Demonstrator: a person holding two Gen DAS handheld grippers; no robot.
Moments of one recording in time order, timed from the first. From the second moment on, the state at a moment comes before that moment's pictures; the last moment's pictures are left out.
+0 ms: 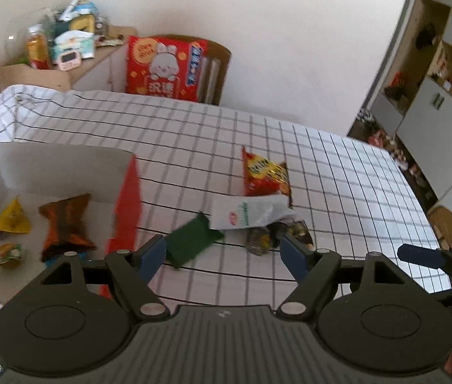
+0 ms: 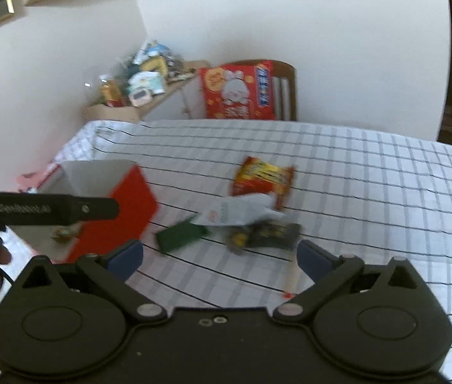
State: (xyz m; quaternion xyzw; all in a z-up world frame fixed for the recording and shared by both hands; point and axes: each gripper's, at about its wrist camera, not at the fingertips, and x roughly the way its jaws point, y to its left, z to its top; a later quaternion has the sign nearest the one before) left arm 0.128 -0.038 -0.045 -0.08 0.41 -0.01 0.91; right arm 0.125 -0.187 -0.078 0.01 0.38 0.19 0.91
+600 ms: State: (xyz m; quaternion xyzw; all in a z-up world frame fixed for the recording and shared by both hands) left arm 0.216 -0.101 -0.091 0.03 0.46 -0.05 0.89; right arm 0.181 -0.228 -0.129 -0.03 0.43 0.17 0.88
